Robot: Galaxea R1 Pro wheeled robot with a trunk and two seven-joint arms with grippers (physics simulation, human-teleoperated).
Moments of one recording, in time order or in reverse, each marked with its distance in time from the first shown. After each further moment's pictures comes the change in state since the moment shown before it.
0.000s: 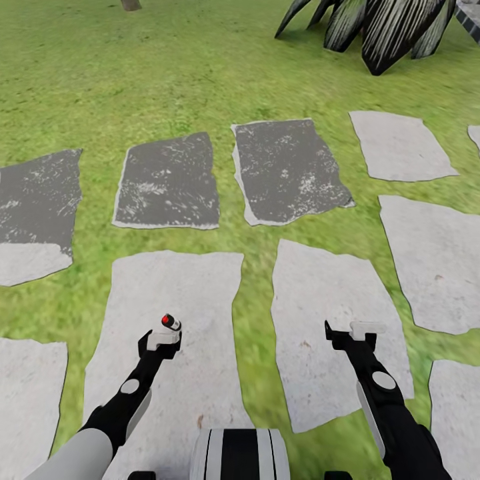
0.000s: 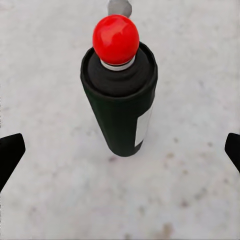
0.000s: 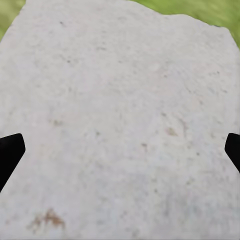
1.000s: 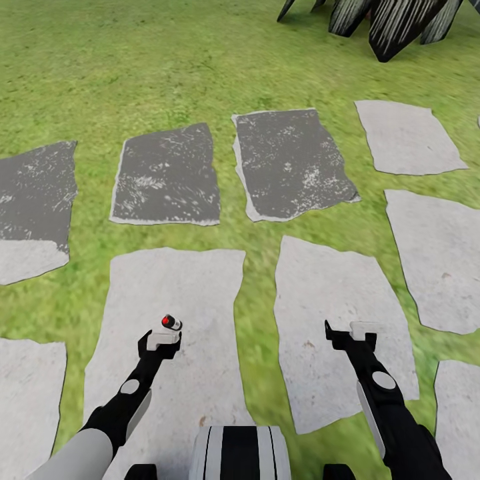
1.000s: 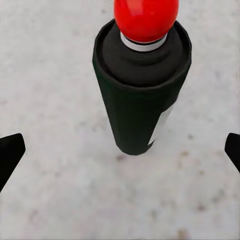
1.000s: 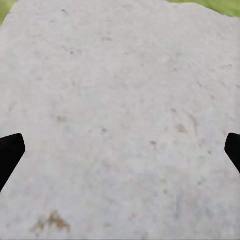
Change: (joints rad) left arm 0.000 -0.001 0.002 0.002 0.002 -0.006 0.003; right arm 0.000 0.000 0.000 -0.001 0.000 -0.001 -0.001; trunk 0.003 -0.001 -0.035
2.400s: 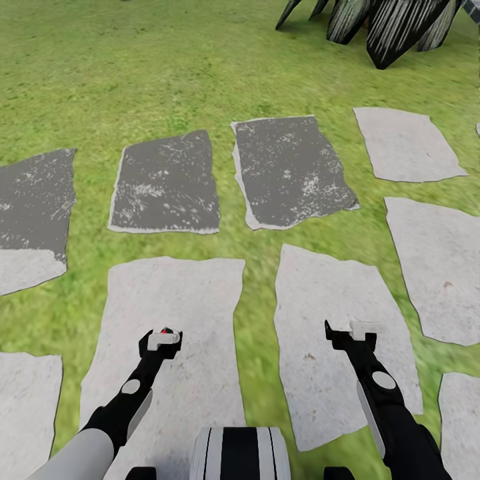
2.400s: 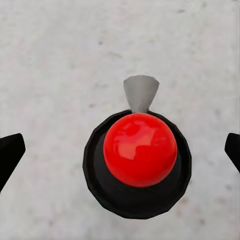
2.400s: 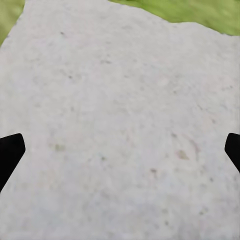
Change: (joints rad) left arm 0.000 -0.005 0.000 0.000 0.000 0.000 0.000; right arm 0.000 0.000 0.000 0.000 0.000 0.000 0.000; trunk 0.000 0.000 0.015
